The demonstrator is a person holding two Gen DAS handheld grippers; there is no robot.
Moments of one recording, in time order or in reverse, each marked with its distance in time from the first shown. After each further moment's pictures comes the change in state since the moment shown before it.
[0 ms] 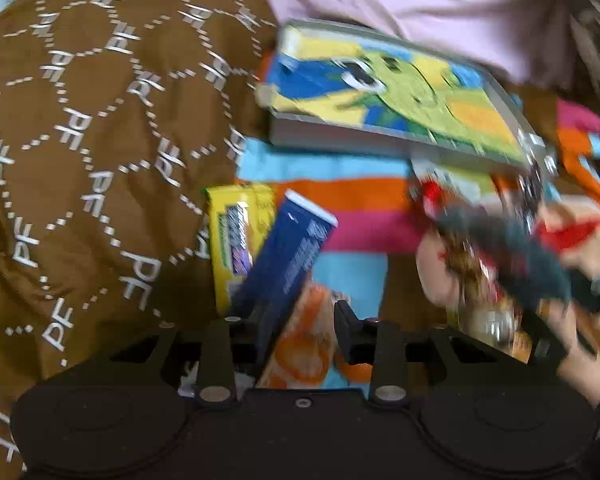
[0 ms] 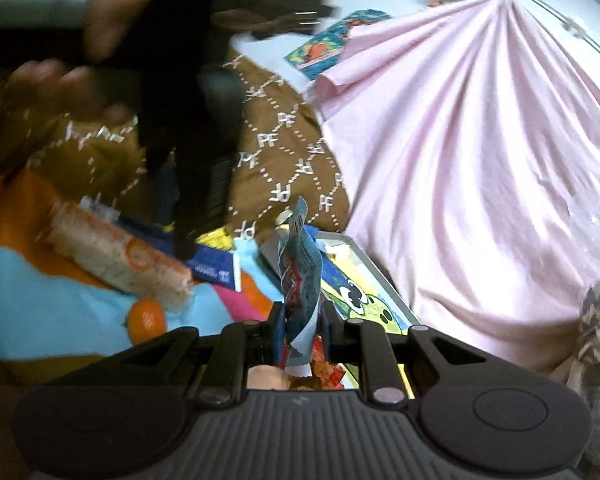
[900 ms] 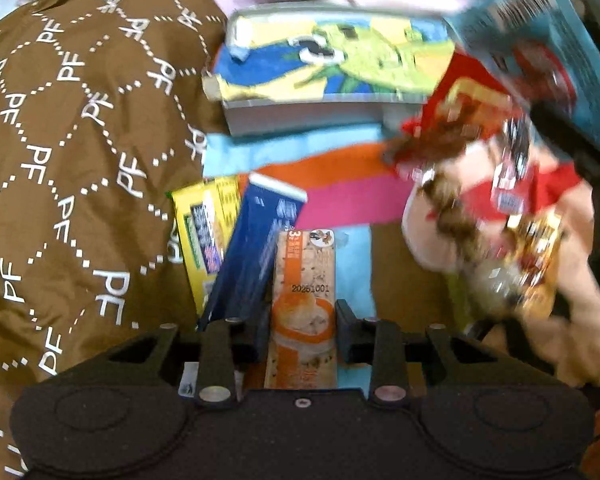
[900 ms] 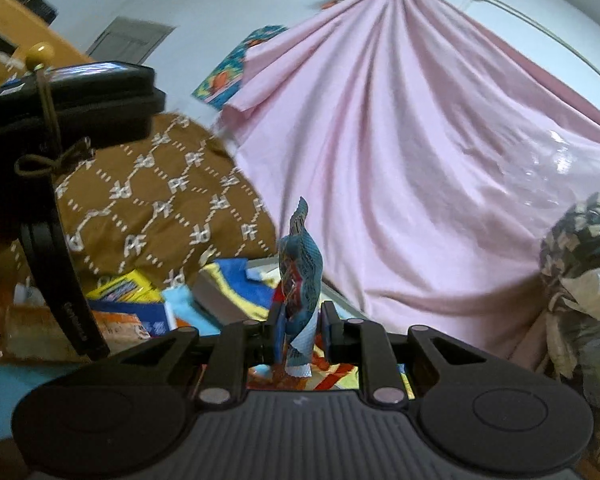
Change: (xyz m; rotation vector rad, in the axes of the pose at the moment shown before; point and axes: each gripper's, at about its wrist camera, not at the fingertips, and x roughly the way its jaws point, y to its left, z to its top) left arm 0.009 -0.026 -0.007 0.138 -0.012 0.038; right arm 0.003 -0.037 0.001 0.239 -0.079 -0.152
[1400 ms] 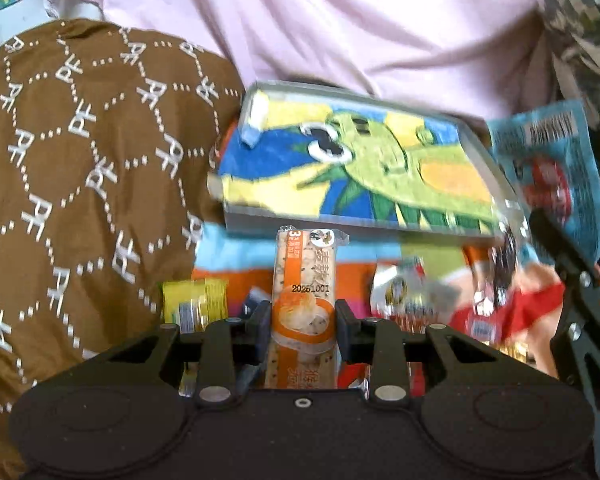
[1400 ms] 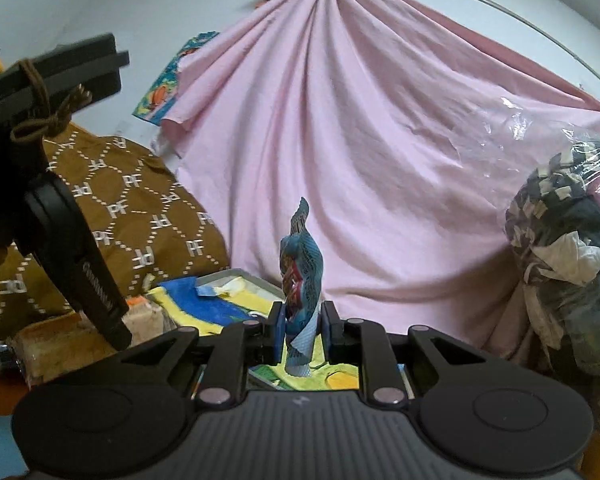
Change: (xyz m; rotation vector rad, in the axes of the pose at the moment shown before) left arm -0.007 0.001 0.051 -0.153 -0.184 -0.032; right arm 0.030 -0.035 0.001 0.135 0.000 -0.102
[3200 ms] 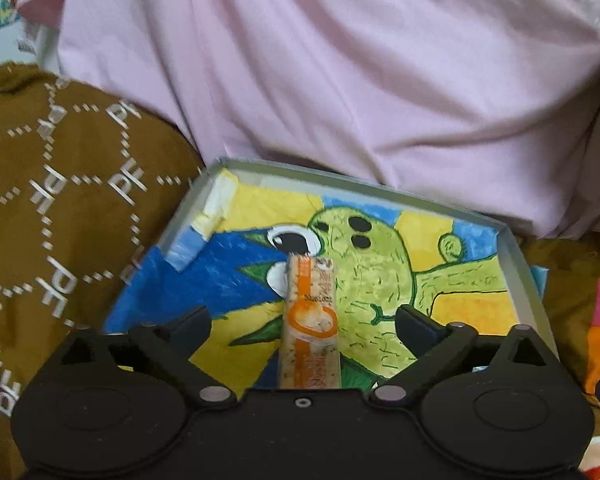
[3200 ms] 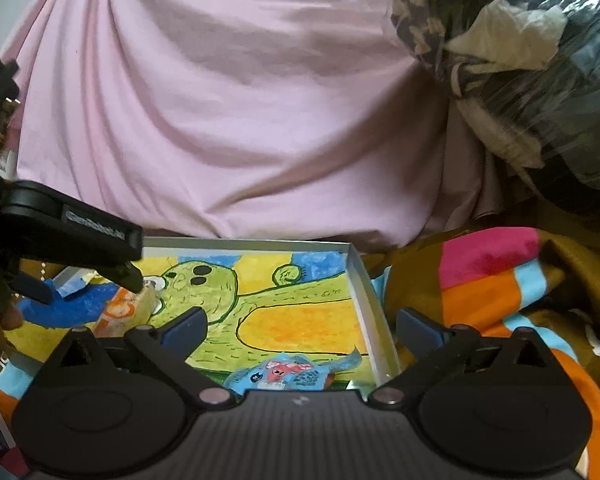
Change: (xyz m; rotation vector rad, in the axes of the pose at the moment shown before) left arm 0.102 -0.043 0.095 -0.104 -0.130 0.096; right arm 0.111 -0.095 -0.054 0.456 0.272 -0.176
